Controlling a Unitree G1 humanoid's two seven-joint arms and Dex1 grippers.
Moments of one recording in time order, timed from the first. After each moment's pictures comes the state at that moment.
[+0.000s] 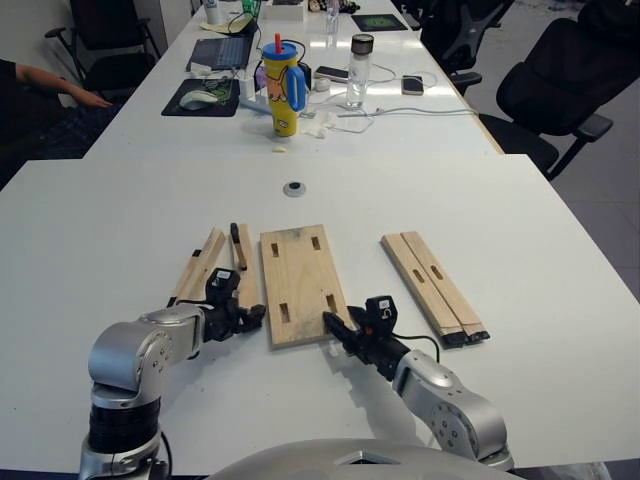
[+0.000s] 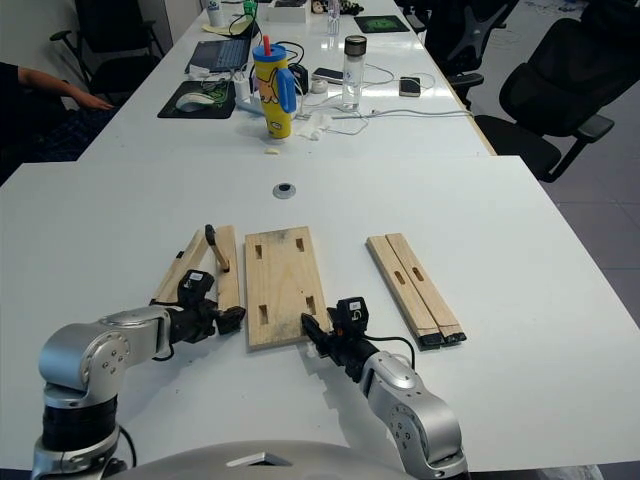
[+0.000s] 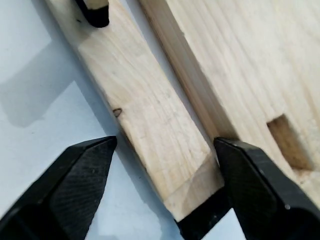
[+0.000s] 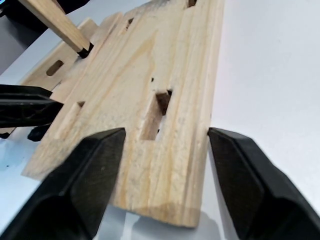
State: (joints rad) left arm -0.08 0.39 0.05 -0.55 -0.41 1.47 -0.22; right arm 0.28 -0.10 0.24 -0.49 0.40 0.74 0.16
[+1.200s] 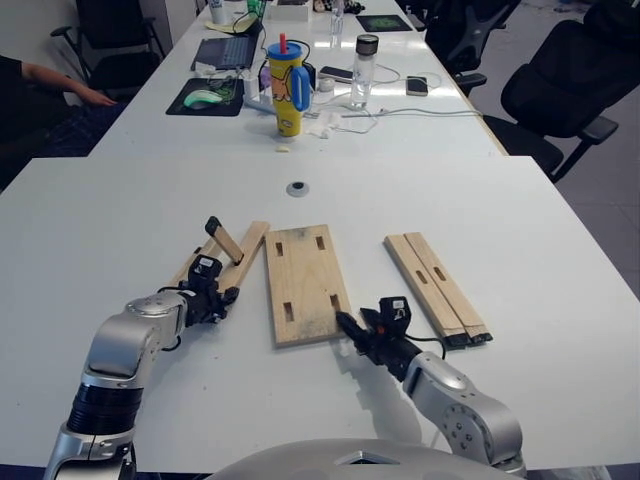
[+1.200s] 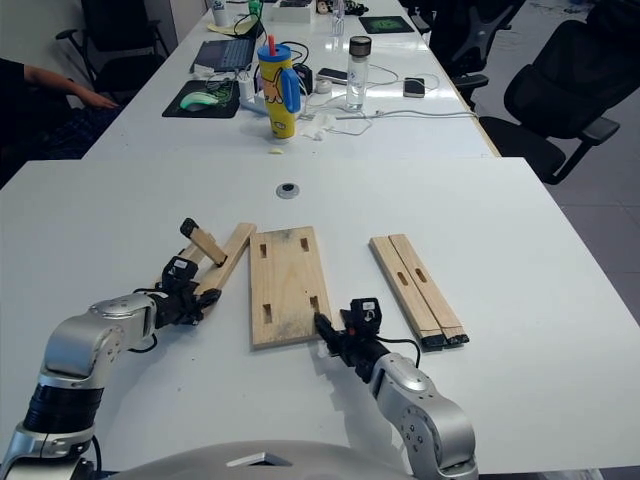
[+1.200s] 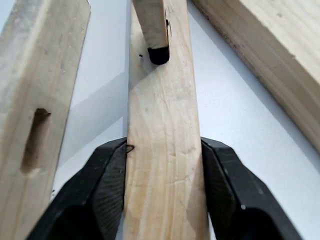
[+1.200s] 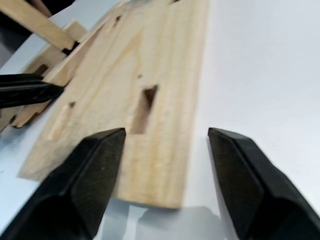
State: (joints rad) left arm -0.11 0.49 -0.03 -0.29 -0.31 1.09 -0.31; right arm 0.30 -0.08 0.12 -0.60 0.45 0.84 0.11
